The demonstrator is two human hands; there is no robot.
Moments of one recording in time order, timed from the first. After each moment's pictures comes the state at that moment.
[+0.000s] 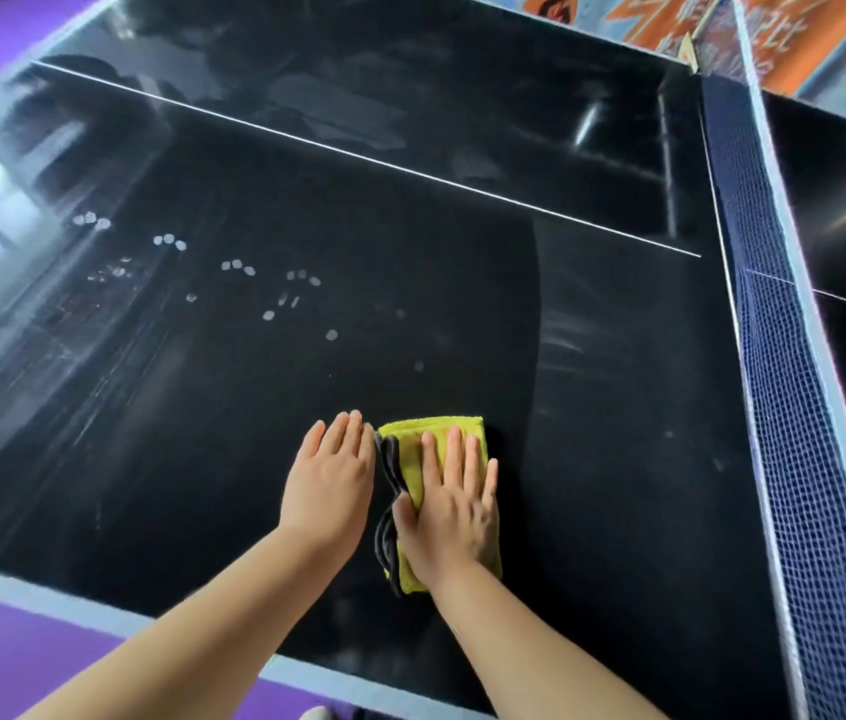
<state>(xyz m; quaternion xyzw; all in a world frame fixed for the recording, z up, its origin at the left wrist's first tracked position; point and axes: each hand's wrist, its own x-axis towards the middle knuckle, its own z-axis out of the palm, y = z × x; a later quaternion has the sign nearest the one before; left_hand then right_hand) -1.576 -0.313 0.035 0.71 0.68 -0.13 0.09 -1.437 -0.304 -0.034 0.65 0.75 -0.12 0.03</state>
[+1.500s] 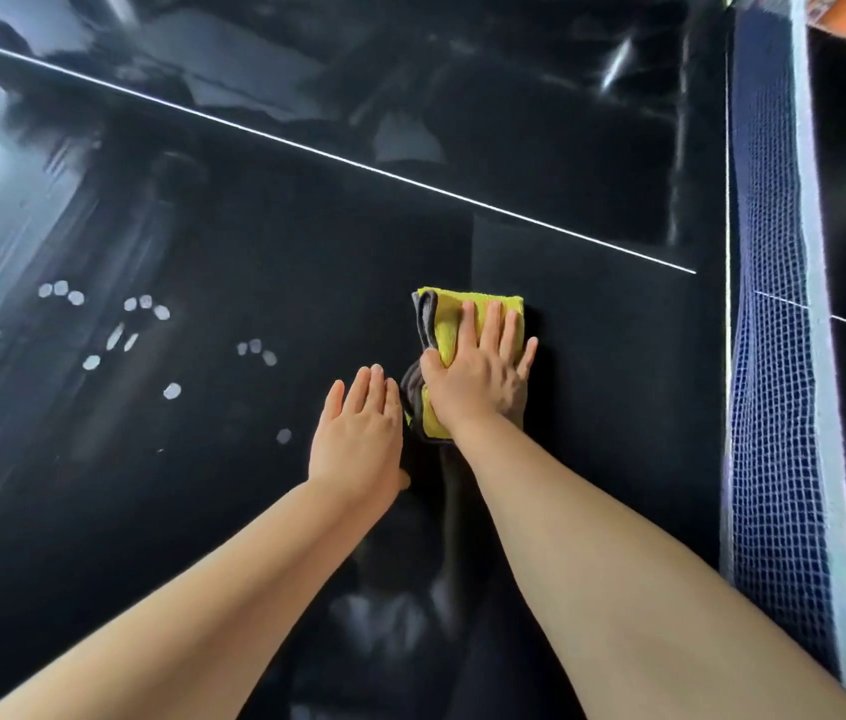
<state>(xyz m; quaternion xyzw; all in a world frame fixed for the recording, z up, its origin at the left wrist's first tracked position) -1.439 -0.114 0.013 0.69 0.69 -0.15 0.16 -1.332 -0.016 -0.040 0.69 0.71 -0.11 0.02</state>
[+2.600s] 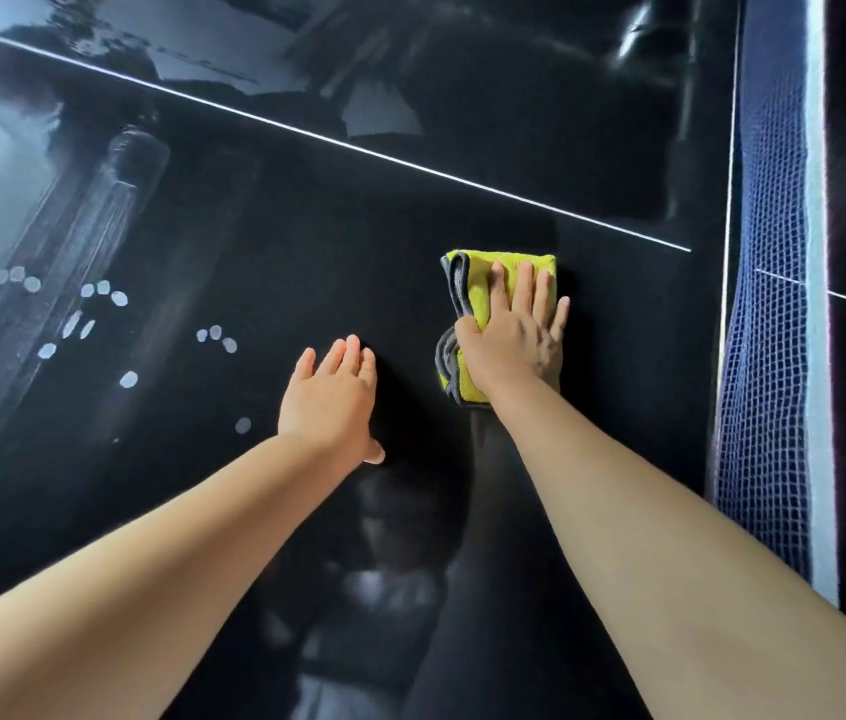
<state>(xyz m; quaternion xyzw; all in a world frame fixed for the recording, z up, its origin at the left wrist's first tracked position) -1.426 -0.071 0.008 0.66 0.69 -0.24 0.17 -1.270 0.039 -0.036 0.68 0.73 -0.10 0.03</state>
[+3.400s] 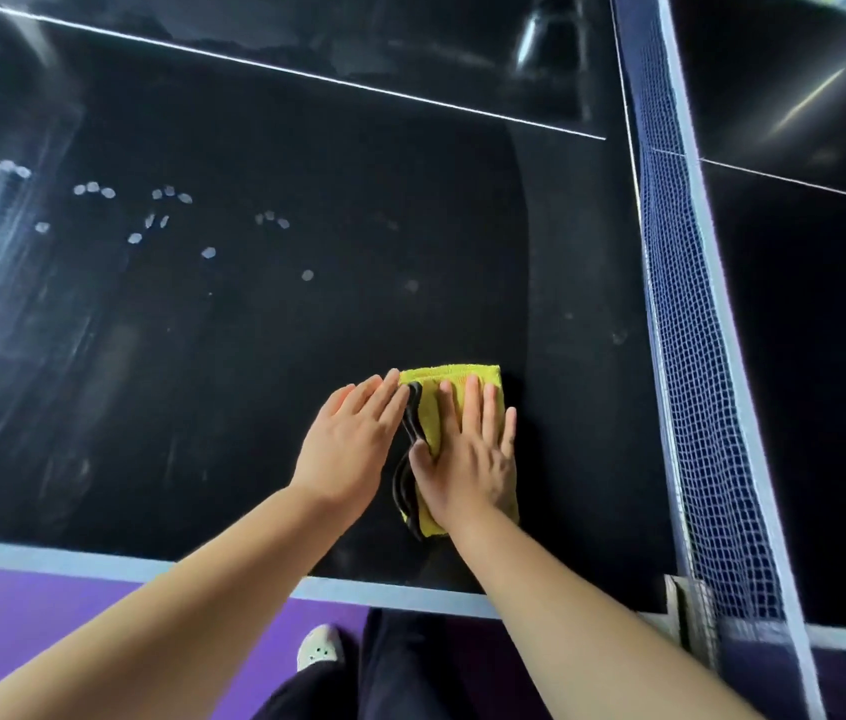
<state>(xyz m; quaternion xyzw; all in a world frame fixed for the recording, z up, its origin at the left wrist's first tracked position) -1.445 -0.347 0.011 0.81 0.58 0.01 0.09 -1.296 -0.349 -0.040 0.70 0.71 -0.10 0.03</state>
